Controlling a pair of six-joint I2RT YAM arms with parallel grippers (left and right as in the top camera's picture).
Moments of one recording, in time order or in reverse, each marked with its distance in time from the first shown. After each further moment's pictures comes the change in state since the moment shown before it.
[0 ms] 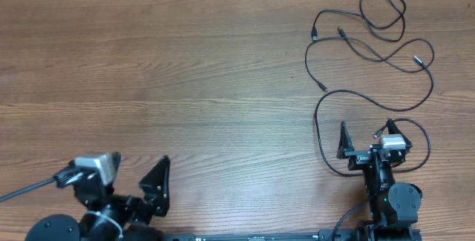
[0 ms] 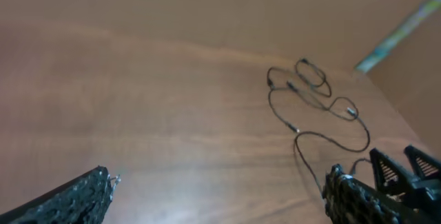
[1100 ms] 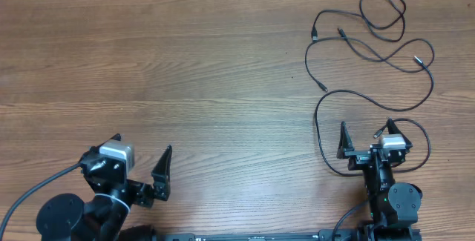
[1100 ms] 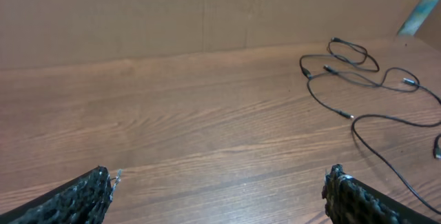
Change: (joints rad) left arm 0.407 -0.065 -0.235 0.171 0.338 0.410; right arm 0.000 0.000 0.000 0.000 0.001 0.000
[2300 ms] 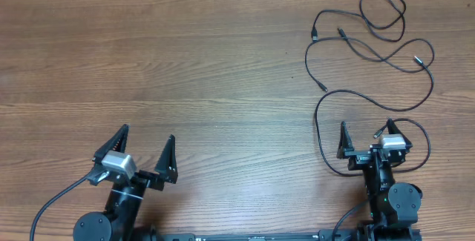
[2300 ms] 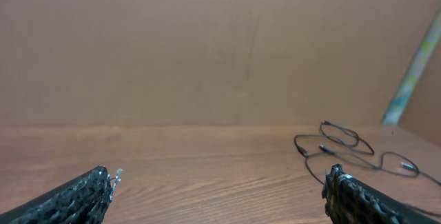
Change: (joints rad) left arm -0.003 -0.339 -0.555 0.647 0.002 -0.266; right arm 0.000 0.000 0.000 0.000 0.000 0.000
